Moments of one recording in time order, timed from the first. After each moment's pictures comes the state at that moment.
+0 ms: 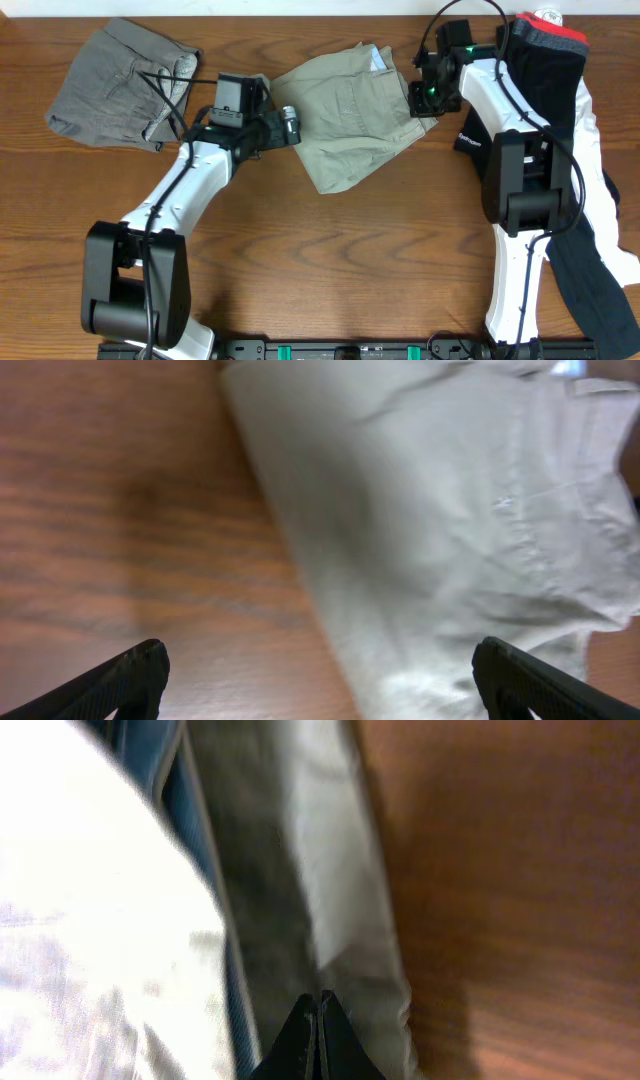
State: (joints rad) left arm -0.19 1.72 1.13 -0.35 0.22 -0.38; right arm 0.12 2.38 1.94 -0.91 -0.25 0.02
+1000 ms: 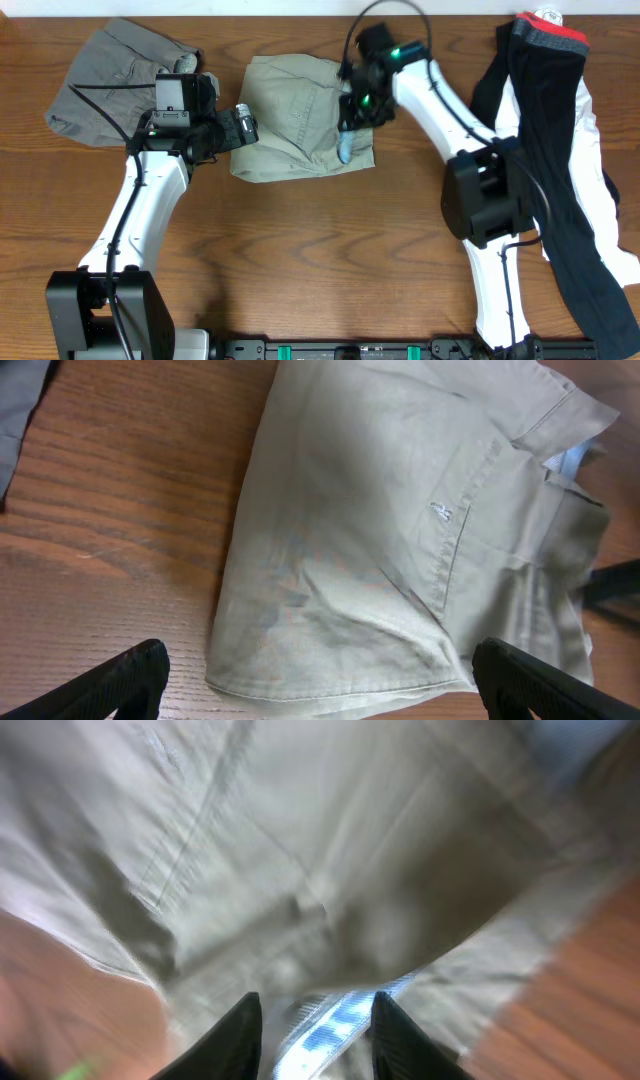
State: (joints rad) left arm -0.02 1.58 1.13 -0.51 0.24 -0.31; right arm 0.37 2.38 2.15 -1.13 -0.40 0.09
